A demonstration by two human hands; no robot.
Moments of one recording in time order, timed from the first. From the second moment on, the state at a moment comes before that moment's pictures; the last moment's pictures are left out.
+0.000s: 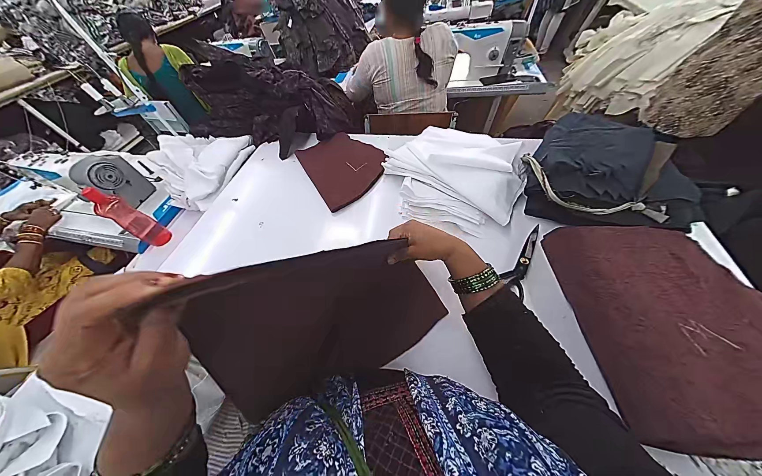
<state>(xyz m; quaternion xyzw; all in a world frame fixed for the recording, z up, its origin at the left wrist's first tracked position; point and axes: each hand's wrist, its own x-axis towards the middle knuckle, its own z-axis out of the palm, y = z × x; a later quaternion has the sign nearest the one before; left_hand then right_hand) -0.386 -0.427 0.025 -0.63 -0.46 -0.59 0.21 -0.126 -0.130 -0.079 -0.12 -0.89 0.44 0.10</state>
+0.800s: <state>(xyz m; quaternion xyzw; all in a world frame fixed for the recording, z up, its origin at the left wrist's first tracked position) -0.633 -0.265 0.077 -0.52 -0.49 -0.69 -0.09 -0.207 -0.117 0.146 -0.26 -0.94 -0.12 0.20</state>
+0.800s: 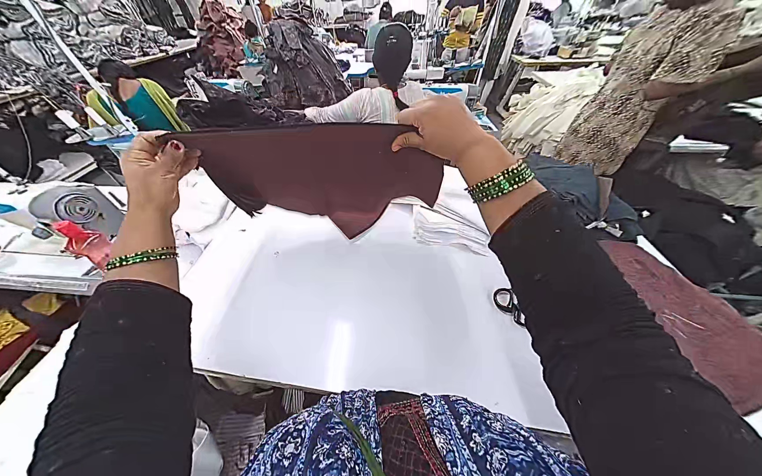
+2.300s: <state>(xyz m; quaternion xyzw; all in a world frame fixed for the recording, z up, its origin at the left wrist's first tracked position) -0.549 -0.435 -0.196 -0.71 -0.59 -0.38 -0.06 -0.156 -0.172 -0.146 -0.51 -0.84 0.20 0.01</state>
